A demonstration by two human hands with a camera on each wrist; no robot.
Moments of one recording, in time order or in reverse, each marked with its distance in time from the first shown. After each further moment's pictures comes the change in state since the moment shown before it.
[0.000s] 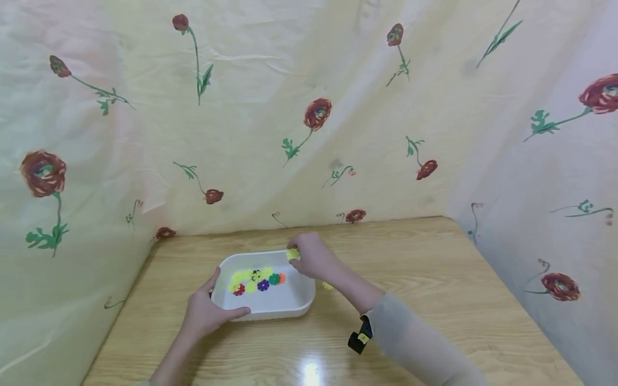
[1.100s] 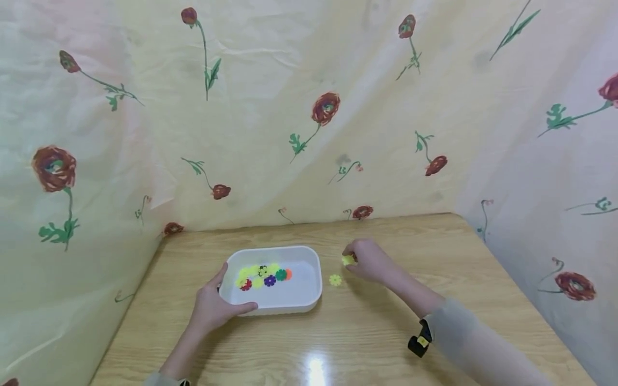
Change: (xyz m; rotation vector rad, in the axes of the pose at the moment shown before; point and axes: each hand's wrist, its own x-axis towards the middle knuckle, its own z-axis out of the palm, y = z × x) left_hand 0.003 -0.002 0.001 -0.016 -0.005 -0.008; right_hand -0.047 0.116 -0.008 -0.087 -0.009 0.004
